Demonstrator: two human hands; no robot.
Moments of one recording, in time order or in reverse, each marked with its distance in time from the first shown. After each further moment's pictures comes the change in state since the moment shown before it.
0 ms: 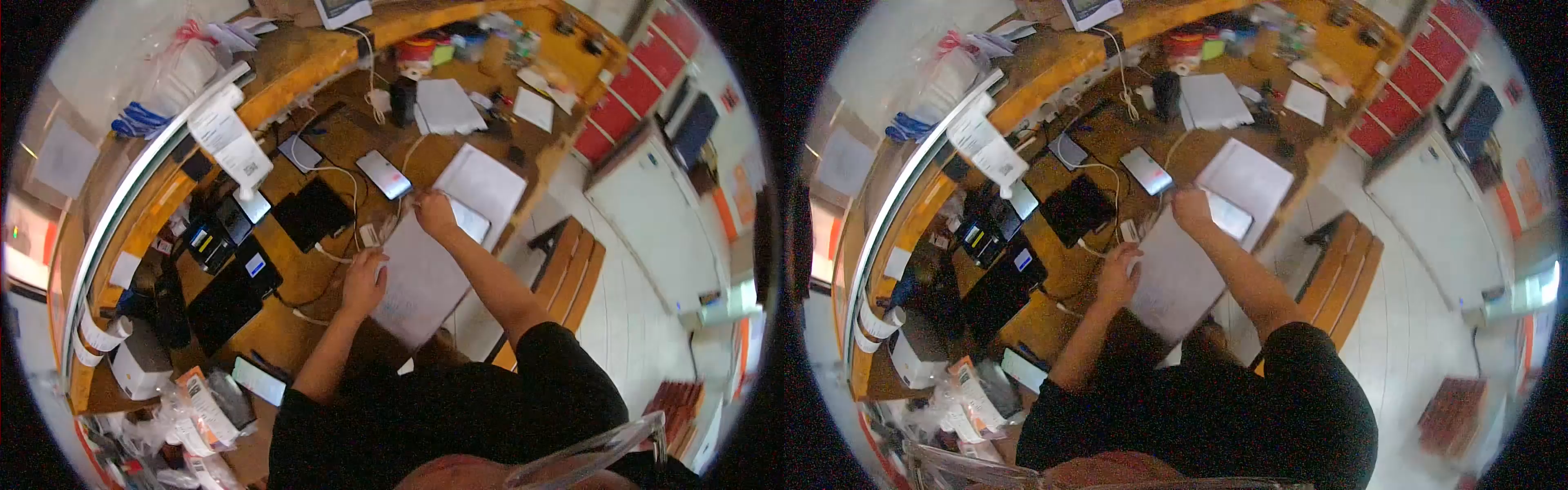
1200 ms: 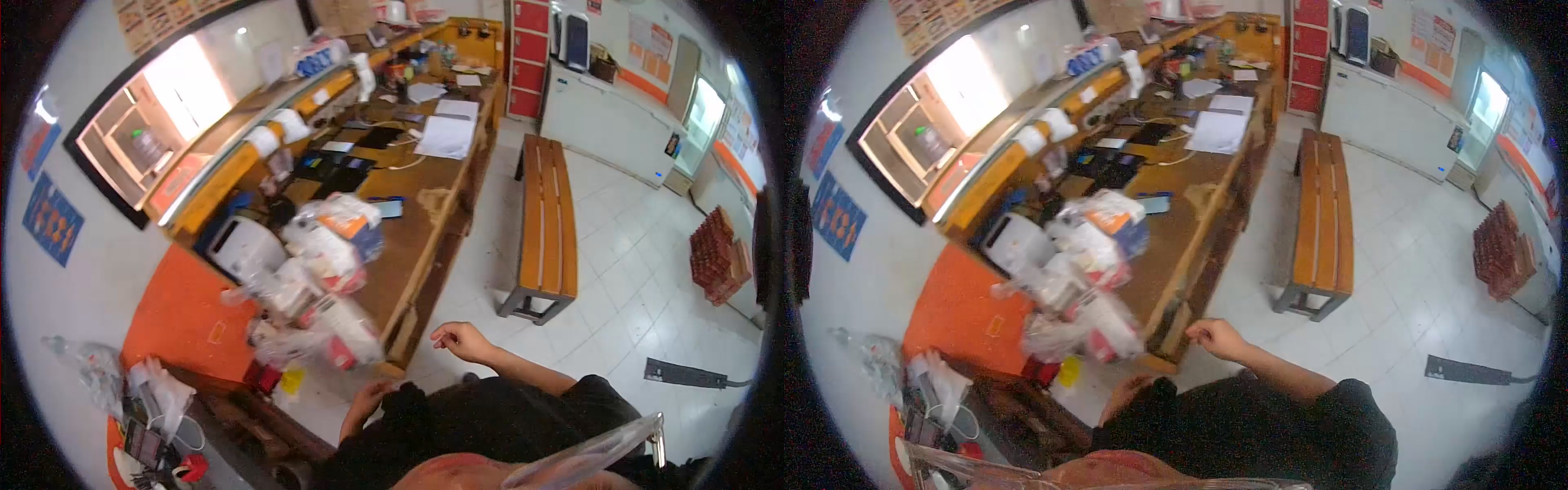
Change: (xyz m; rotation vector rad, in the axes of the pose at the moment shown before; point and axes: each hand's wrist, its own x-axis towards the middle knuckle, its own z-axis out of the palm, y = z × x) left_hand -0.759 -0.053 -0.402 -0.725 -0.600 -0.701; right_hand -0.707 -0.572 0.076 0.999 -0.006 0.039
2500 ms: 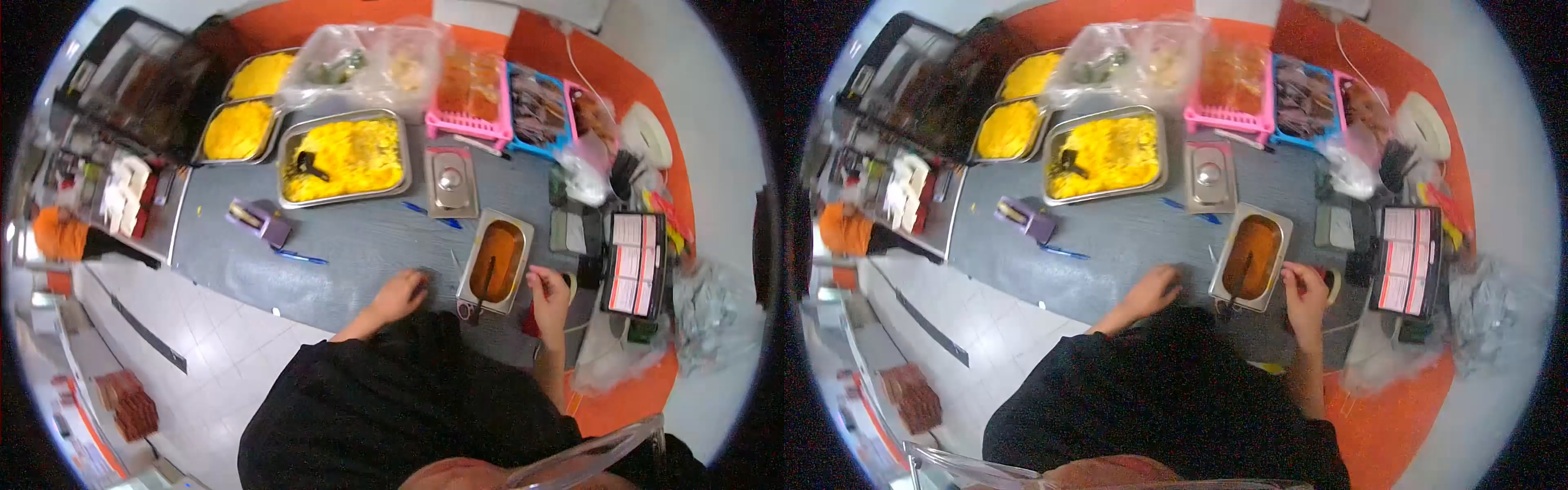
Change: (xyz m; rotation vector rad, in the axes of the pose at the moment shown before) left_hand -0.411 -0.216 -0.191 -0.329 2.236 -0.592; right_hand 0.051 -0.316 0.846 0.057 -1.857 -0.848
